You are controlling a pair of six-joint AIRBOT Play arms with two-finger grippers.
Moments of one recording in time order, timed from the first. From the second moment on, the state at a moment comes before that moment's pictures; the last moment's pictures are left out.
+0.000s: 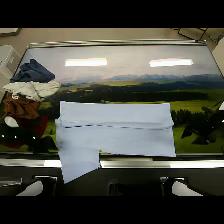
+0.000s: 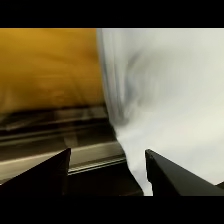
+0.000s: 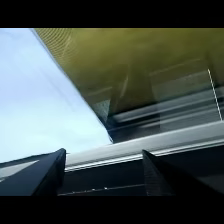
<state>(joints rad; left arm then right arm) 0.33 -1.18 0.62 1.21 -1.44 -1.28 -0.47 -1.33 1.02 -1.46 1.60 1.57</state>
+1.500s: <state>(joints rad) 0.16 -1.09 0.42 1.08 -1.33 -1.26 -0.48 -1.30 0.73 -1.39 1.43 1.51</state>
